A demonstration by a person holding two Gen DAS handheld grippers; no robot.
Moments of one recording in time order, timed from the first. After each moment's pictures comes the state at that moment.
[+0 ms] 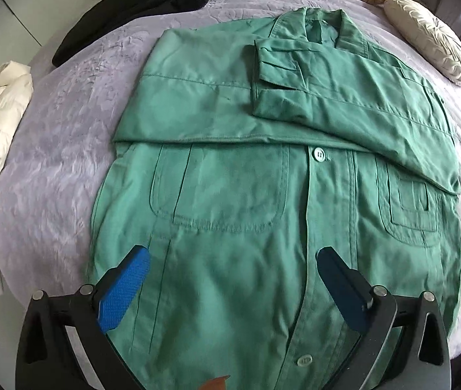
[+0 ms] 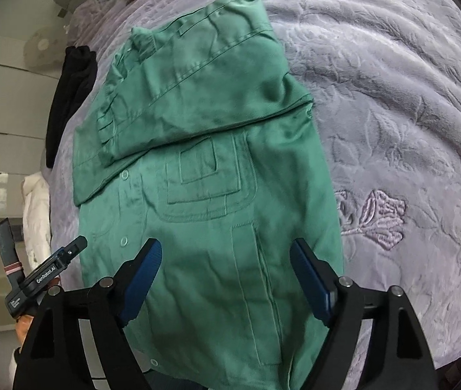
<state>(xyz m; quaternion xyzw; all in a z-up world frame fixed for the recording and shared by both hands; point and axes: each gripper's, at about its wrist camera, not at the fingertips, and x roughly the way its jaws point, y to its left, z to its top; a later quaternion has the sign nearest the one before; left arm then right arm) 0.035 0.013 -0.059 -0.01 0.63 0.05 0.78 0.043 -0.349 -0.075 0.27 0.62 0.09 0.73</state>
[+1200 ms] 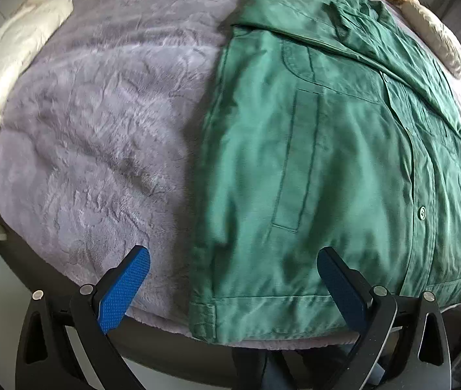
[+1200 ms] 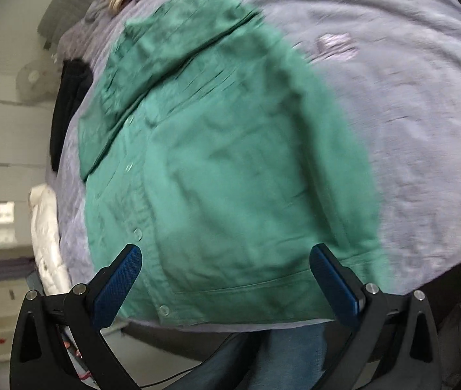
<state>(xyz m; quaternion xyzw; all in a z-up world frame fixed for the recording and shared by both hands) -0.113 0.162 -0.090 -0.07 0.65 0.03 0.75 -0.110 -0.315 -0.076 0.35 0.59 0.02 0.73</state>
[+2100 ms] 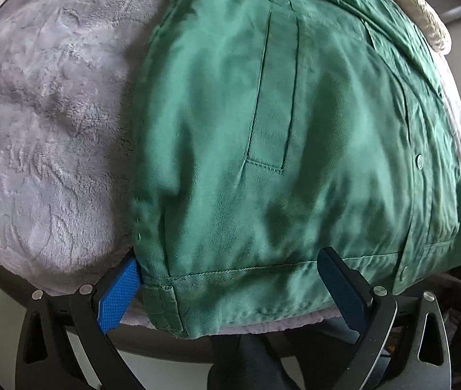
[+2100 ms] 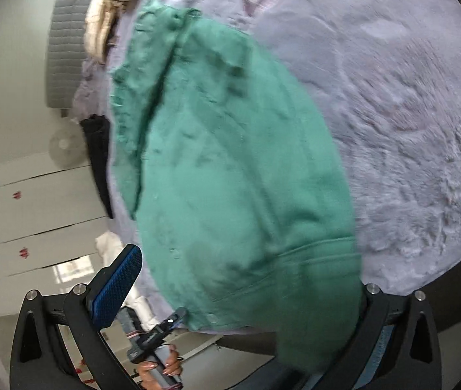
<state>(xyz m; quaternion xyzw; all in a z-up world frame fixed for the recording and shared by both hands) -0.129 0.131 -0.144 -0.11 0.70 -0.06 0.70 -0.132 -0.343 -0.141 0.56 0.53 0.05 0.64</state>
